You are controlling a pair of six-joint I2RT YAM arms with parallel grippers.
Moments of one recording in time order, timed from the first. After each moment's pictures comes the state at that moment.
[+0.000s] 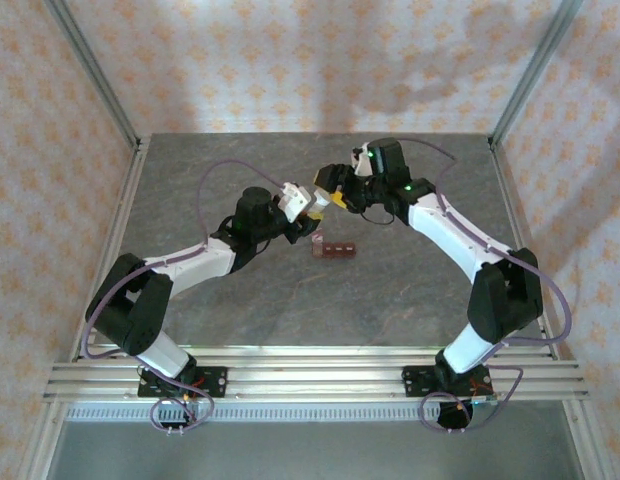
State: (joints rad) left arm -0.49 1.57 0.87 0.38 0.34 0.22; right arm 0.45 1.62 1.34 -0.34 -0.54 0.90
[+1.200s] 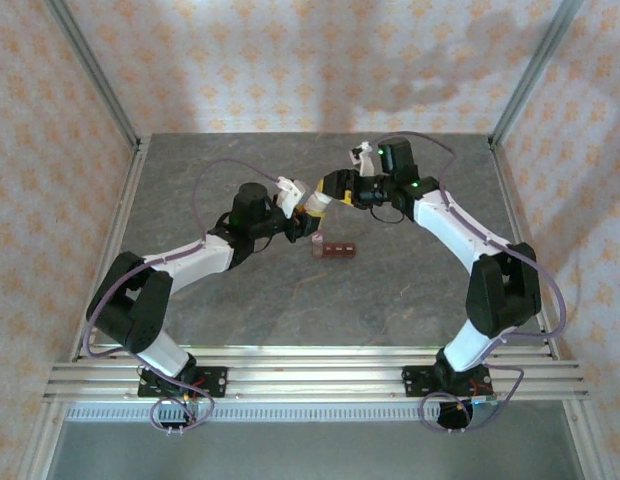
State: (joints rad) left arm -0.46 1.58 0.89 0.37 0.46 0.04; right arm 0.36 1.65 1.32 -0.33 -0.73 0.59
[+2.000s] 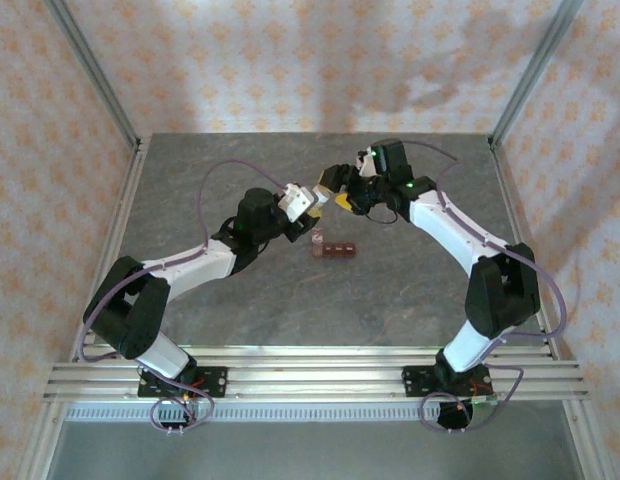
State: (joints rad) left arm -0.52 1.55 0.87 0.37 0.21 0.30; right arm 0.41 1.65 1.35 -0.37 -0.56 0.91
